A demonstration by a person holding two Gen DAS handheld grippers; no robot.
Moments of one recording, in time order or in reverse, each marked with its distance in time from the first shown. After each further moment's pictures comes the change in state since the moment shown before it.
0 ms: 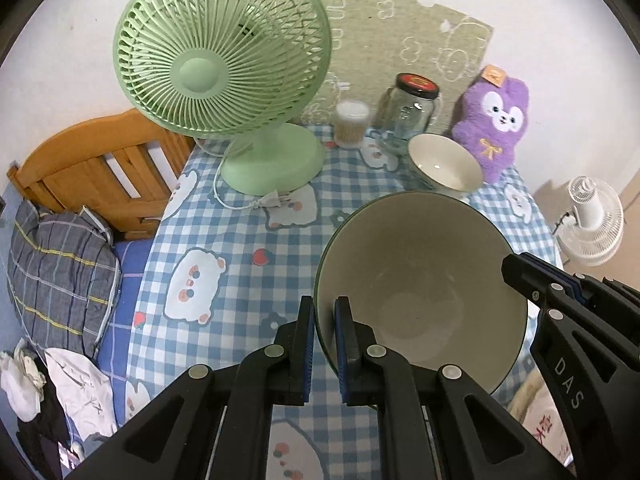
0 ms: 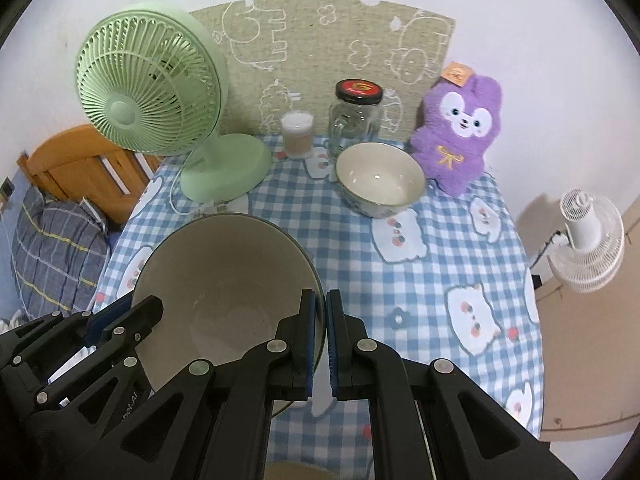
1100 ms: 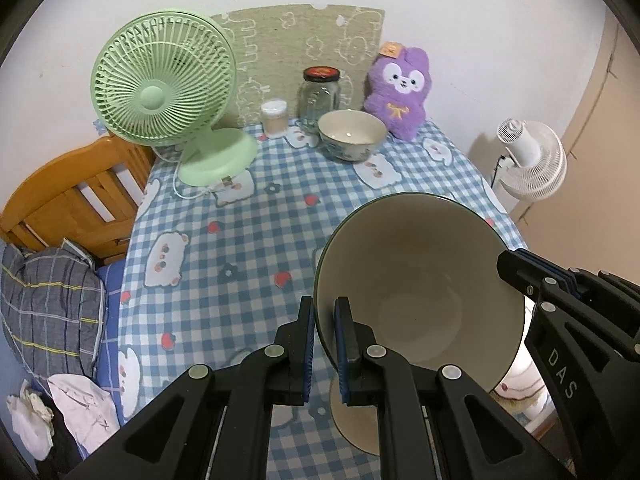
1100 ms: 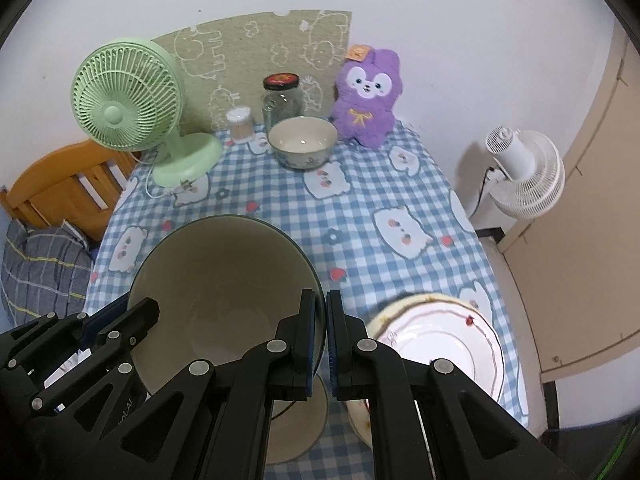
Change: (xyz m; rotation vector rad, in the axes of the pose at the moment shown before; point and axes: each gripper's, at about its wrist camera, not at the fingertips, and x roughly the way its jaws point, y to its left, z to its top) left arm -0.066 -0.046 -0.075 0.197 -0.022 -0.109; right arm -0.087 -0.034 -0.101 0.172 -0.018 -0.120
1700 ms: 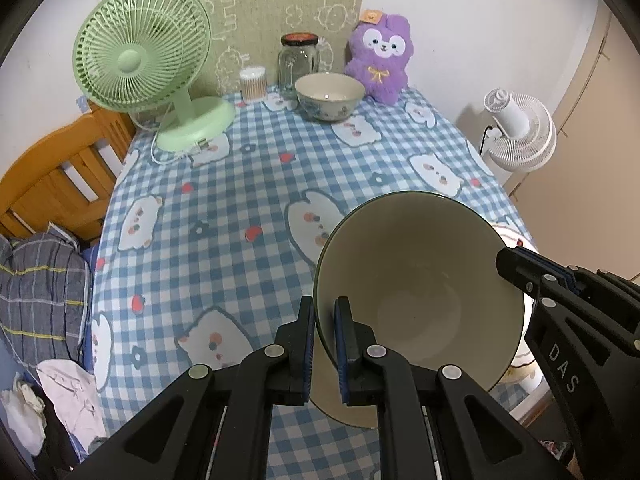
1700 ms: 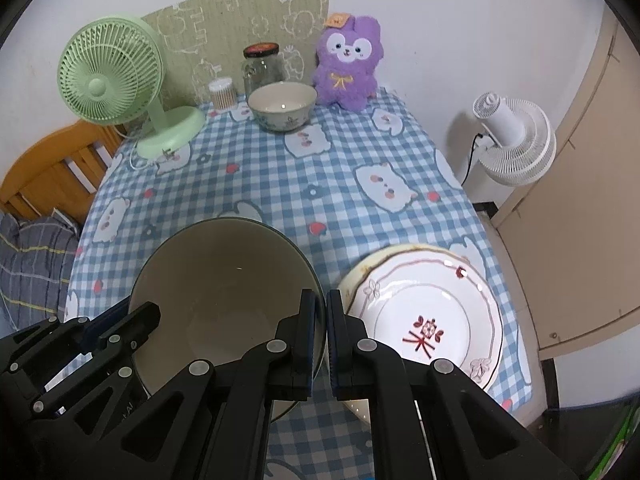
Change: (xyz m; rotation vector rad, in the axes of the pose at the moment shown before) left arm 0.017 -0.022 -0.037 0.012 0.074 -0.034; right arm 0.014 -0.019 -0.041 0.027 0.070 -0.022
